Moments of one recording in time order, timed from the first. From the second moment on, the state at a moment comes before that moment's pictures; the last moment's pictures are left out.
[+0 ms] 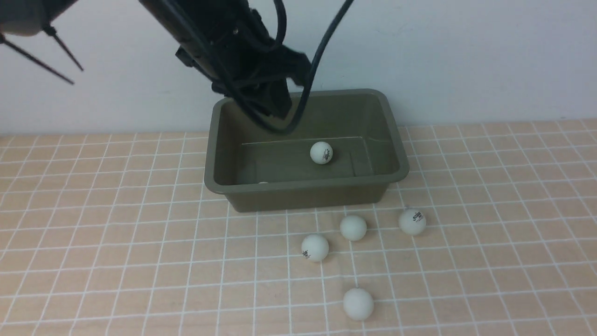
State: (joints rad) right arm 0.01 0.25 -0.59 0.52 1.09 -0.62; left arm -0.44 1.72 -1.80 -0.26 1.24 0.13
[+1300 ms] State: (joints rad) right arm 0.01 0.67 -0.59 0.78 1.06 -0.96; left arm -0.59 1.50 -1.15 -0.27 0.77 0.41
